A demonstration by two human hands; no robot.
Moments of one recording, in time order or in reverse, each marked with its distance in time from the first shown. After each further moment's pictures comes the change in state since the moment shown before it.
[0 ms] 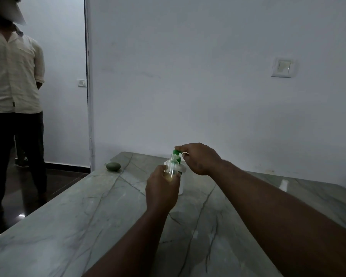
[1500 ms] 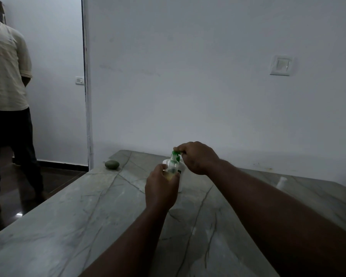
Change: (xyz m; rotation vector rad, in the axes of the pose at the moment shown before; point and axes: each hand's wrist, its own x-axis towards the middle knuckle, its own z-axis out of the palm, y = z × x) left_hand -0.001 -0.002 0.001 0.019 -0.034 -0.004; right_hand -0.004 -0.007 0.003 -0.006 0.021 0.019
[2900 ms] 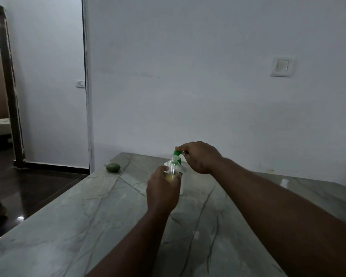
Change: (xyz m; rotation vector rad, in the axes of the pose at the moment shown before) left_hand -0.003 0.008 -0.004 -0.045 0.009 -0.038; right_hand 0.002 0.003 -0.012 -0.056 -0.032 -0.022
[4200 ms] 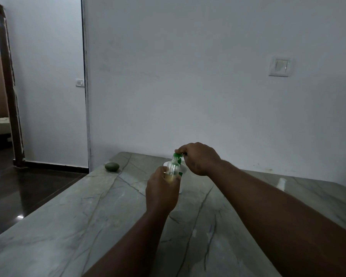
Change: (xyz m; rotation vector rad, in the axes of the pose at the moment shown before) left_hand -0.006 0.000 0.001 0.039 -0.037 0.018; right_hand -0.005 -0.001 0.007 -0.013 0.034 0.011
